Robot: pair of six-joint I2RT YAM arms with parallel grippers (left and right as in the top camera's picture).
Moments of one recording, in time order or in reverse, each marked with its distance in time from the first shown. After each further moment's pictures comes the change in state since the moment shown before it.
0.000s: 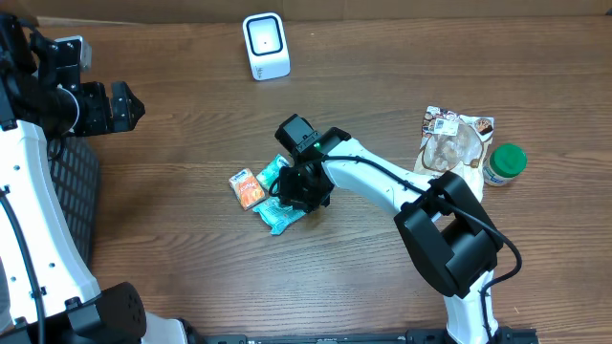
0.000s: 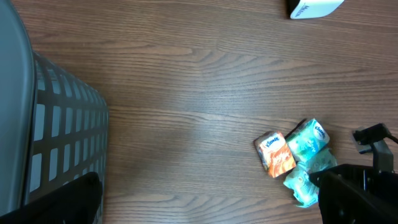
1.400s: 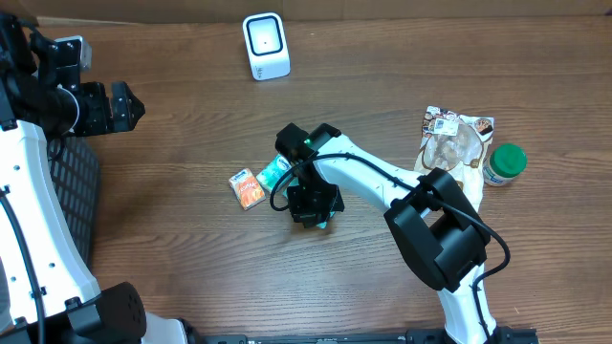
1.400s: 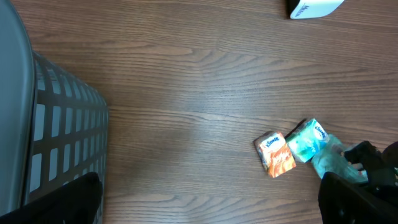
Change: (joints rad) left arm 0.000 0.000 0.000 0.000 0.000 0.000; right arm 0.012 0.054 0.083 -0.338 0.089 -0.277
